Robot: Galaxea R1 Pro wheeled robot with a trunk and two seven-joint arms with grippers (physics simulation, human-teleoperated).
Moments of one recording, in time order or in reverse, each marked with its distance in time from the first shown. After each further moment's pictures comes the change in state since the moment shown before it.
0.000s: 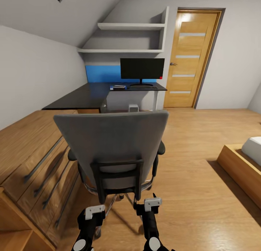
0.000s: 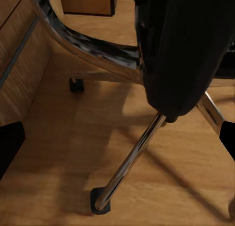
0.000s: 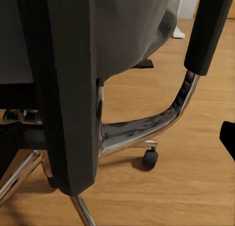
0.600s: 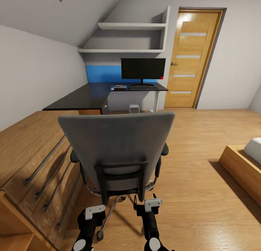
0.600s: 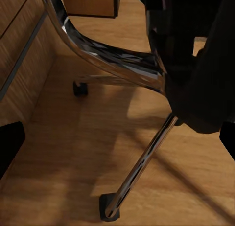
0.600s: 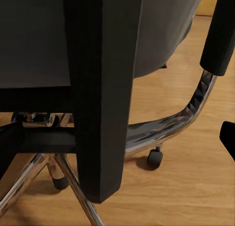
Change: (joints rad) left arm 0.000 0.000 0.000 0.000 0.000 0.000 0.000; right arm 0.000 0.000 -0.001 0.008 -0.002 -0.002 0.001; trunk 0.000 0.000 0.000
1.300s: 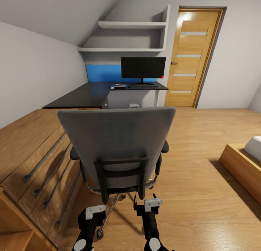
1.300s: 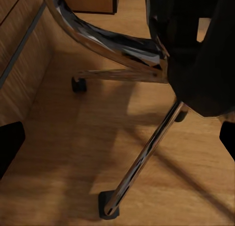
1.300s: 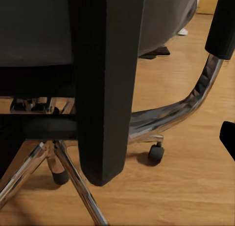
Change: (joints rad) left arm 0.000 0.000 -0.006 0.000 0.001 0.000 0.002; right arm 0.000 0.000 0.000 0.002 0.001 0.000 0.000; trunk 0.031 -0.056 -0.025
